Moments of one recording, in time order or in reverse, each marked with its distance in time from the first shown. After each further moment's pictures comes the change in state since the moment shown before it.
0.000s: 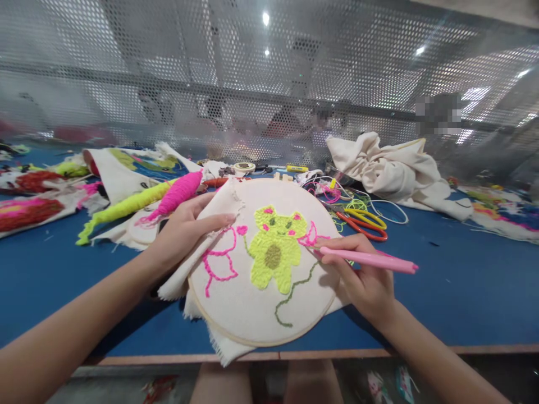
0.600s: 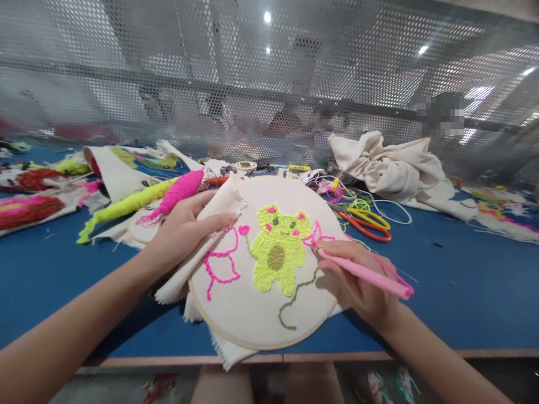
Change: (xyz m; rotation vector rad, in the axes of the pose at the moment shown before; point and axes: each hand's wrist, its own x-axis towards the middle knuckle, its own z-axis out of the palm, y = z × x) left_hand -0.001 0.001 -0.004 0.177 0.057 0.062; right_hand 0.001 -0.003 -0.001 -0.138 -0.061 -0.176
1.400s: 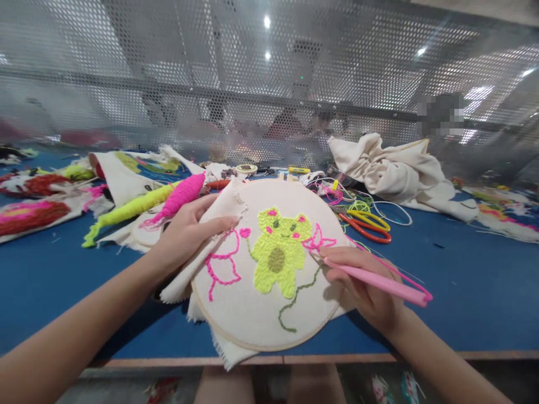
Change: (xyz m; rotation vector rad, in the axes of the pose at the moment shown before) left_hand -0.001 0.004 0.001 -0.063 -0.013 -0.035; right_hand -0.007 0.007 -0.004 0.146 -0.016 -0.003
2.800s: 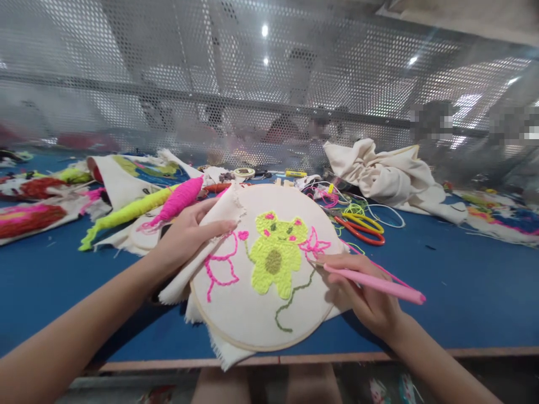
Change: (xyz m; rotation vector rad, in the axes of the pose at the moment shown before) left_hand 0.004 -0.006 0.002 -0.025 -0.003 0.020; right_hand -0.014 0.000 -0.005 -0.018 -0.057 0.025
